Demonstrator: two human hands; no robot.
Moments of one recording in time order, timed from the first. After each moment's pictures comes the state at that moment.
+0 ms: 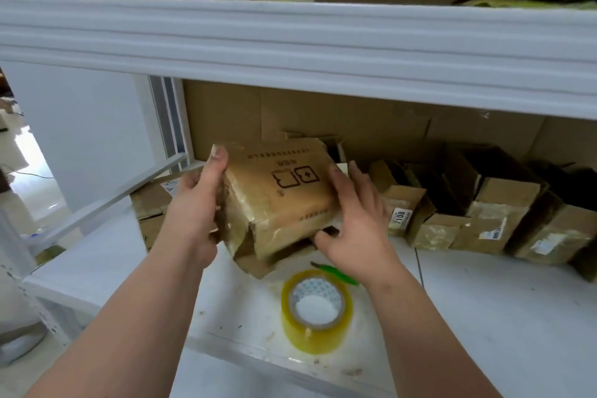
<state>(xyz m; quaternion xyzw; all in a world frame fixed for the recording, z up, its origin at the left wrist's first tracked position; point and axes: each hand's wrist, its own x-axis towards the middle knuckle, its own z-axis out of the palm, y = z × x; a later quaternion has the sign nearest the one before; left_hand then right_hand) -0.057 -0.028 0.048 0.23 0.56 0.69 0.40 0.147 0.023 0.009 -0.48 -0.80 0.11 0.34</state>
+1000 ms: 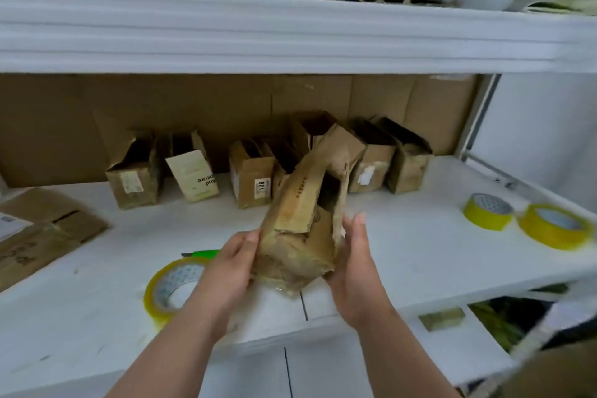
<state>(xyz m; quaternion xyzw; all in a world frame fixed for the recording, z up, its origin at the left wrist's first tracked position) 0.129 -0.058 -0.031 0.52 0.55 0.41 0.51 0.305 -0.072 -0.056 -0.42 -0.36 0.55 0.62</state>
